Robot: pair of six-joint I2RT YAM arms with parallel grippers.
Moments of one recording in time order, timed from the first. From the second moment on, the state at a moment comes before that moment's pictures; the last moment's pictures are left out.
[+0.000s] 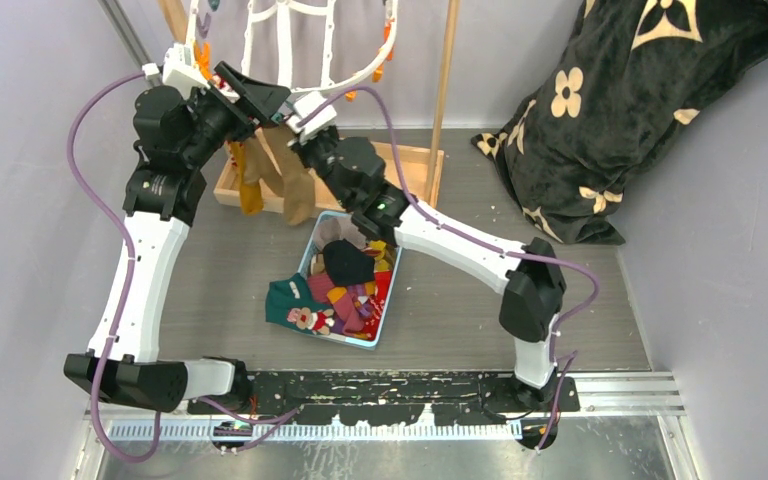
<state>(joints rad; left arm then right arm) -0.14 1.29 1.59 -0.31 0.26 -0.77 0.98 1.91 1.78 0.40 0.36 -0.34</state>
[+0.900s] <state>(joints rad) -0.14 1.29 1.57 -0.28 0.34 -0.79 0.76 1.73 1.54 0.41 0.06 0.02</state>
